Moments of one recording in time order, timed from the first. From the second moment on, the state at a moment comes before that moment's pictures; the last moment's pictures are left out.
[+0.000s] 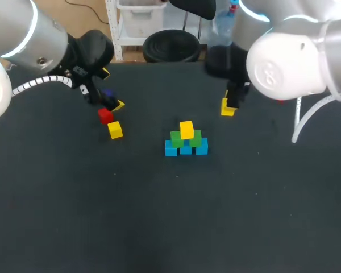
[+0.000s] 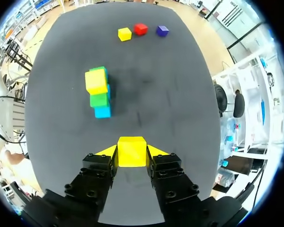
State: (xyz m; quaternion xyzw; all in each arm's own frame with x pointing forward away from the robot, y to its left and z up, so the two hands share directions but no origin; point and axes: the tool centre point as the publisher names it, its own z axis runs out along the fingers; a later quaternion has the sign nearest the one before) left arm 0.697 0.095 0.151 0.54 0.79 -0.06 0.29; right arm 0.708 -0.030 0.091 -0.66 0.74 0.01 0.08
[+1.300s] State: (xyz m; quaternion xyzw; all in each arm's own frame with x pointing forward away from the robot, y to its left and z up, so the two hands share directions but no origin) left arm 0.697 0.095 0.151 0.54 0.79 -0.06 0.29; right arm 0.673 0.028 0.085 -0.71 0.70 0.03 0.08
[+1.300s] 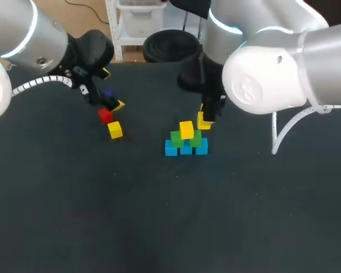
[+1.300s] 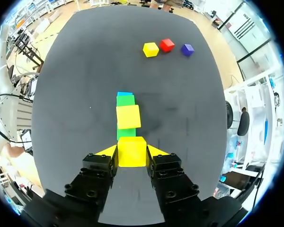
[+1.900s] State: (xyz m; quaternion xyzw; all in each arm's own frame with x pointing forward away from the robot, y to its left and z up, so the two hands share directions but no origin) left arm 0.697 0.095 0.151 0.54 0.79 -0.06 0.29; right arm 0.669 0.035 0.075 -0.71 0.69 0.04 0.07
